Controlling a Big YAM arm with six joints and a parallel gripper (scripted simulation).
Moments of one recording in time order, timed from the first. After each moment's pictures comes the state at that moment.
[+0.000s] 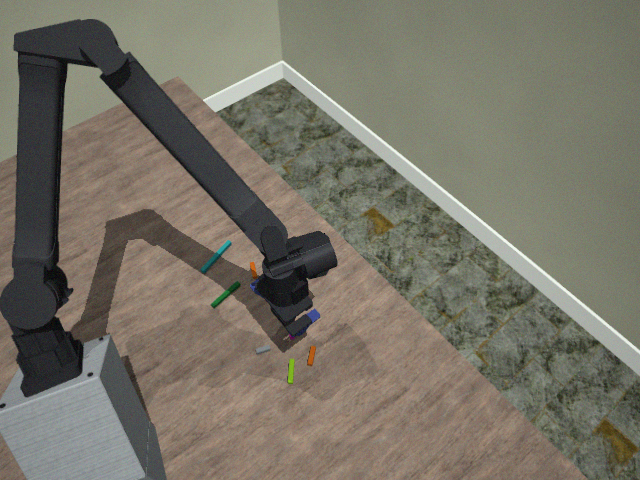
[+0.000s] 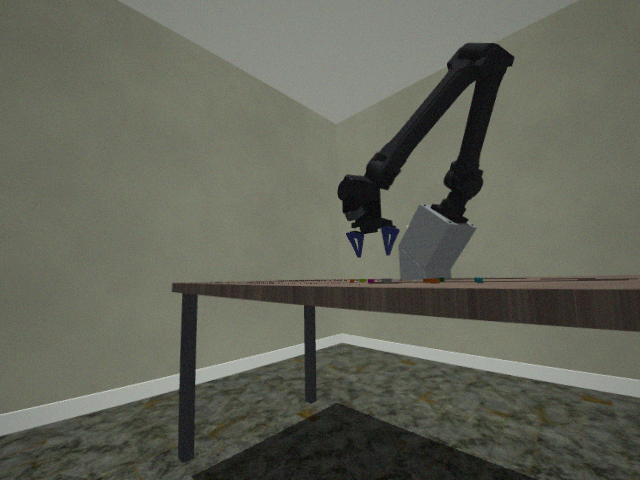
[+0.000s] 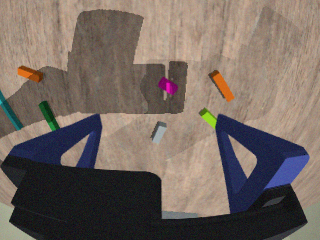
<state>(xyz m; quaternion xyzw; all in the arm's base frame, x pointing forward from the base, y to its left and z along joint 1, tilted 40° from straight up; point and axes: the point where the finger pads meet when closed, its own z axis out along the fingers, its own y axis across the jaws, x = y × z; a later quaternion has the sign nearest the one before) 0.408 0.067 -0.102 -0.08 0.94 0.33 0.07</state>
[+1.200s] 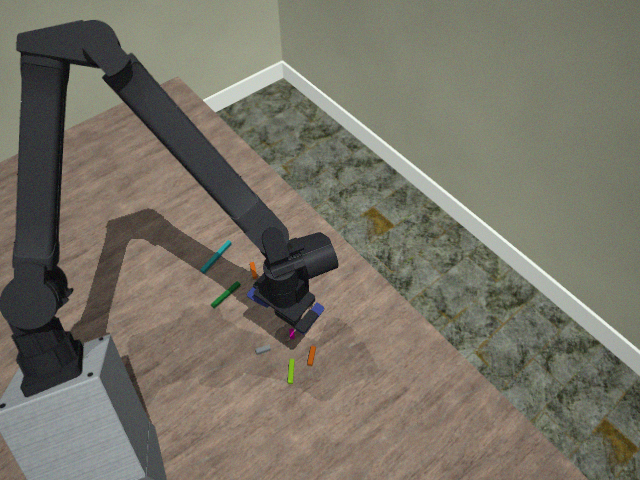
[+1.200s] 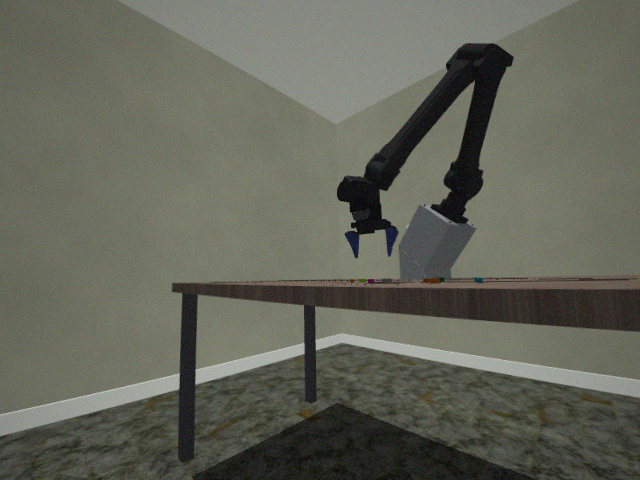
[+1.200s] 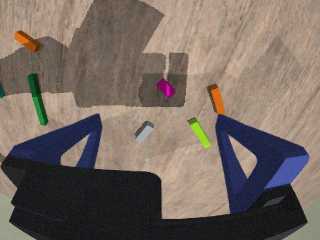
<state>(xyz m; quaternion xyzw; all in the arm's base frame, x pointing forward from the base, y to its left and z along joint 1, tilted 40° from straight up) 0.408 0.066 -0.105 -0.20 0.92 0.32 0.12</state>
